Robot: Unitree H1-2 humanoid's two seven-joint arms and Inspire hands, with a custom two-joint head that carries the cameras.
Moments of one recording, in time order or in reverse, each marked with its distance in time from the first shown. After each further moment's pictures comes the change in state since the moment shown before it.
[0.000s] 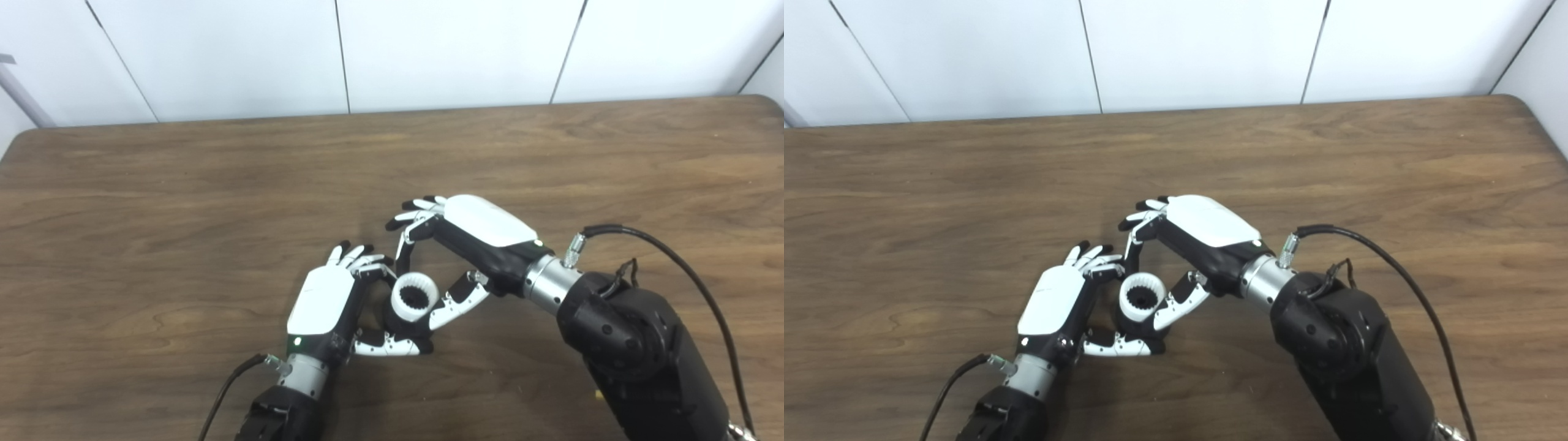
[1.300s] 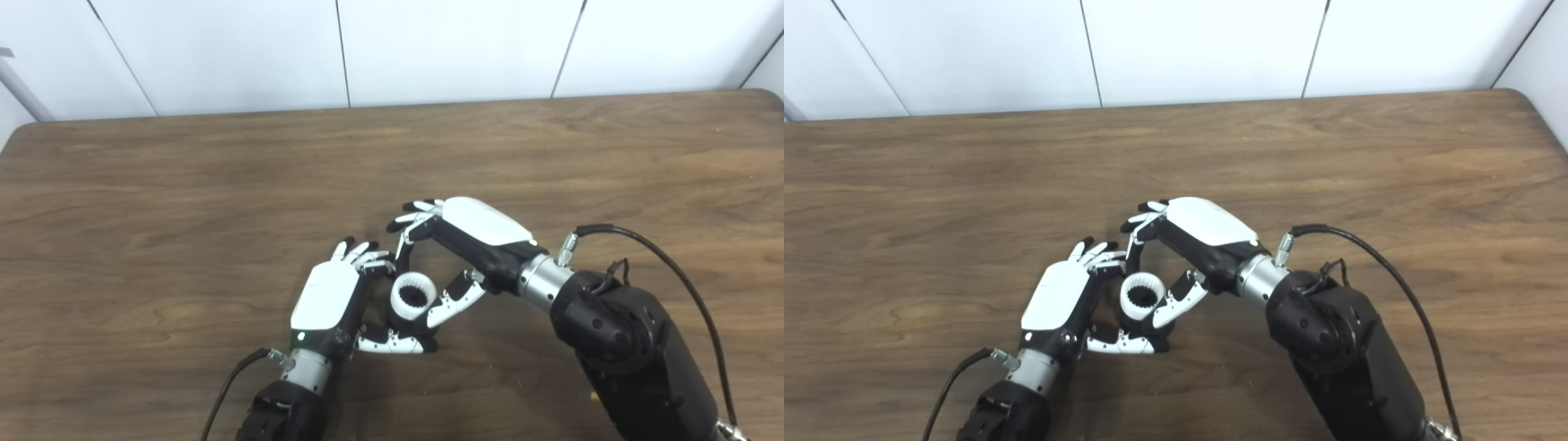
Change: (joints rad) left arm 0.001 0.000 -0.014 -0.020 0.006 0.016 -0.028; right arm 0.013 0.021 -0.013 0.056 0.006 -0.002 -0.005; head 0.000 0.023
